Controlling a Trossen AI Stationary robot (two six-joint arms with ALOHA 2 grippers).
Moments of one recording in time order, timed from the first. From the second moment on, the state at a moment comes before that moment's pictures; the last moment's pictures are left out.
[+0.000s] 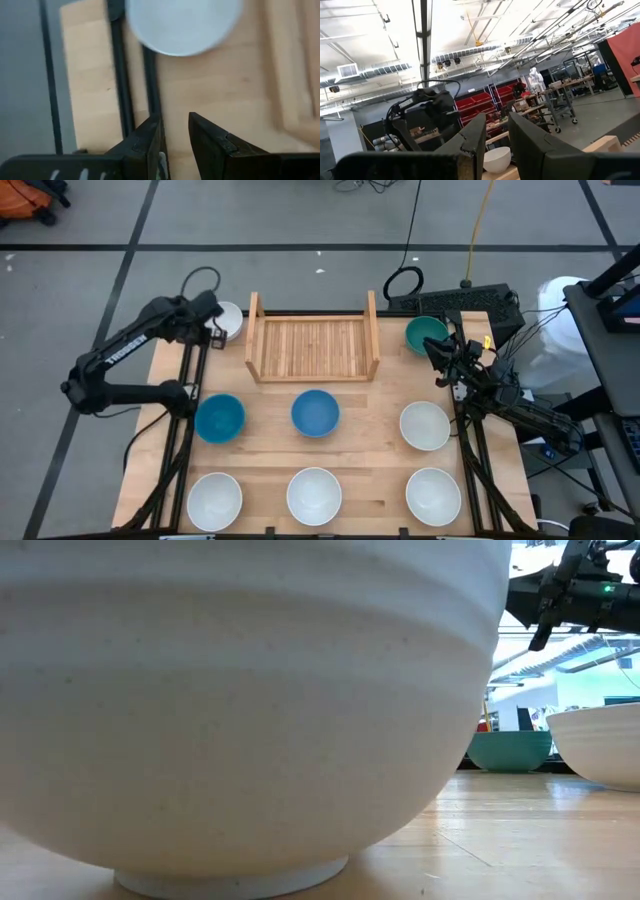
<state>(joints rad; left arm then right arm) 0.79 1.09 1.12 -1.44 -0.33 -0.64 -0.48 0.00 0.02 0.42 0.00 0.38</state>
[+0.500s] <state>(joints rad) 1.12 1.24 1.12 -1.21 -0.23 -0.67 -0.48 0.00 0.02 0.42 0.00 0.38</state>
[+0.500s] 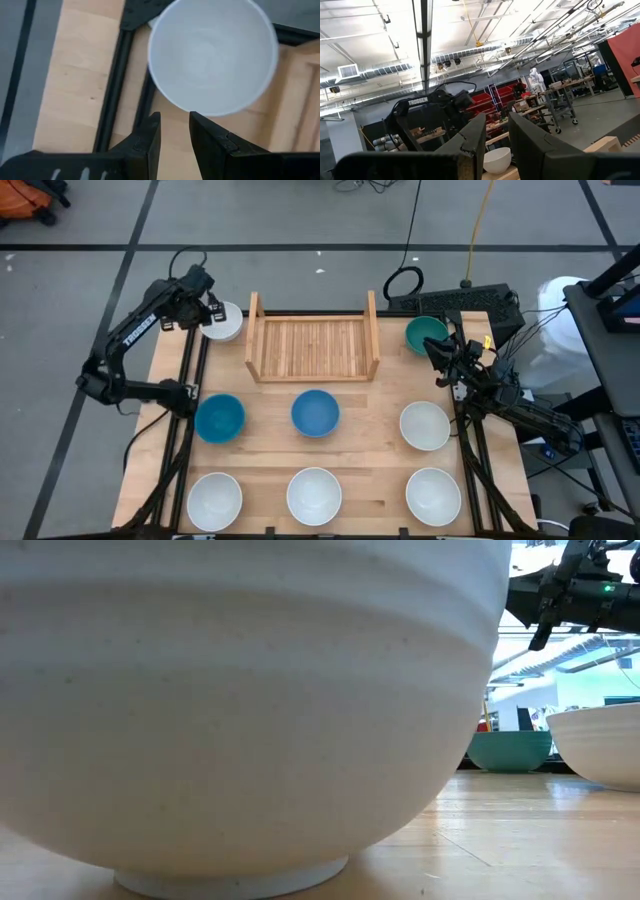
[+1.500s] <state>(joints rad) 1.10 1.32 1.11 -1.22 -0.19 -0.89 -0.48 0.00 0.02 0.42 0.00 0.36</state>
